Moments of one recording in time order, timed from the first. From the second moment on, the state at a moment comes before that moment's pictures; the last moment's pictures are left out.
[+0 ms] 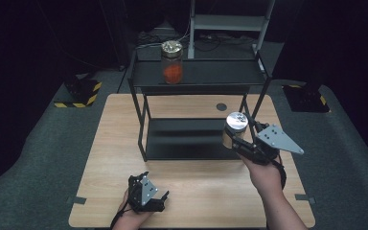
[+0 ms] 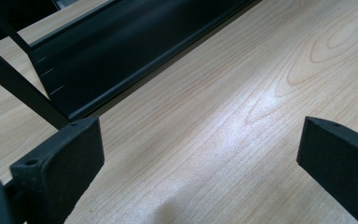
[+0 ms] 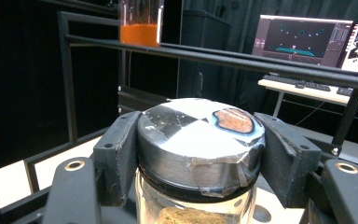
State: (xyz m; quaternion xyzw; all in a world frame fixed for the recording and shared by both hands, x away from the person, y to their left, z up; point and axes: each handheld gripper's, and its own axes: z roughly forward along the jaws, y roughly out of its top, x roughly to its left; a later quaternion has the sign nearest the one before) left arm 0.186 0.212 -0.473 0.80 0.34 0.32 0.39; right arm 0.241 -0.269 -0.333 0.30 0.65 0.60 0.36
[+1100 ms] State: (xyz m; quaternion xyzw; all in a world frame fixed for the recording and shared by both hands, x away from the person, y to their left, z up) left arm 0.186 0.216 -0.474 0.79 0.34 0.31 0.40; right arm 0.270 -0.258 -0.282 0.30 0.62 0.61 0.38
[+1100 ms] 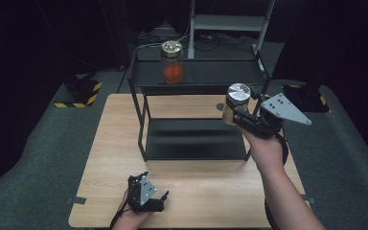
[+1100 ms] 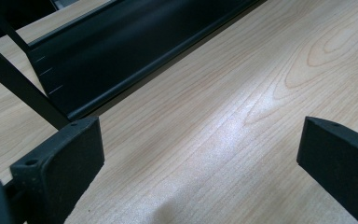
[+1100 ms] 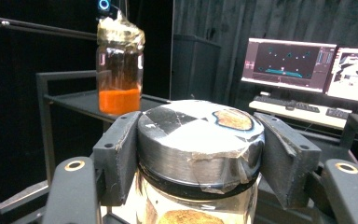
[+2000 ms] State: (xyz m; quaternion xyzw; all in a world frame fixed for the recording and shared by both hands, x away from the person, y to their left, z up) left arm 0.188 0.220 -0.474 0.79 0.34 0.30 0.40; right arm 0.297 -0.237 -0.242 0.30 0.61 0.62 0.40
